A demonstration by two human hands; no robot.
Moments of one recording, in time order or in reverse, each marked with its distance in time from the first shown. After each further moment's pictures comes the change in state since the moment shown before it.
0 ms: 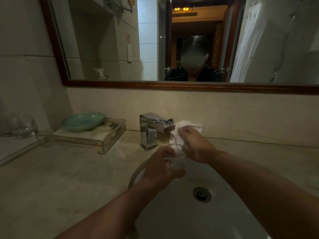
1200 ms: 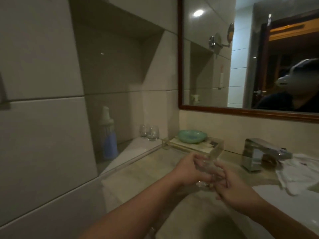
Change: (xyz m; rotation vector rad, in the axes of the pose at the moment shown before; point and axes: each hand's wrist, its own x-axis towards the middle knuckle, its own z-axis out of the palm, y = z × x) left_hand -0.101 0.029 -0.223 0.071 0.165 -0.121; right_hand -0.065 -0.278 0.012 0.903 -0.302 0.082
